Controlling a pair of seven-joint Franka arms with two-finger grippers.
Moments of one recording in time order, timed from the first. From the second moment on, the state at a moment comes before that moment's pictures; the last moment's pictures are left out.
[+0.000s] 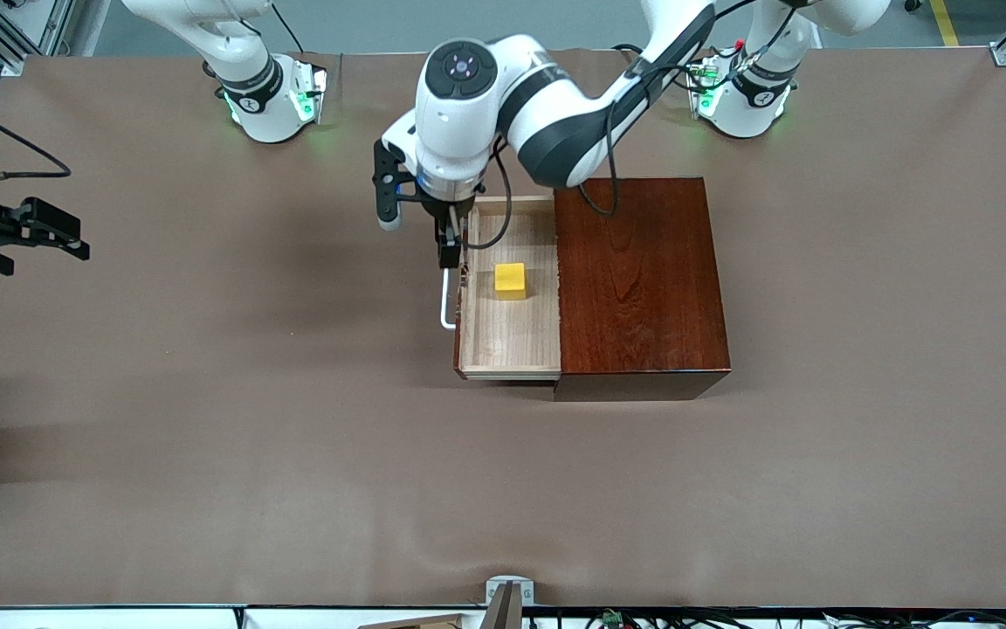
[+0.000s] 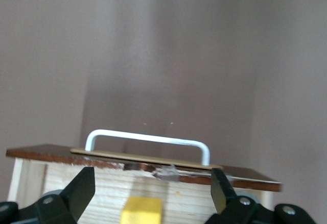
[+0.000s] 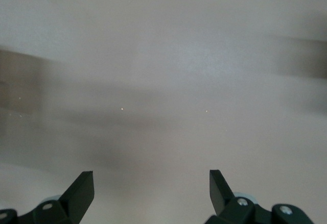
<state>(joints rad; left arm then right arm) -0.77 0.63 -0.21 -1.25 0.04 2.03 0.57 0.01 0.02 -0.06 -1.59 0.03 1.60 -0.22</state>
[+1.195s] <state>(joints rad) -0.80 0.78 -0.15 -1.24 0.07 2.17 0.65 -0.01 -0.04 -0.04 -1.61 0.03 1.53 0.01</state>
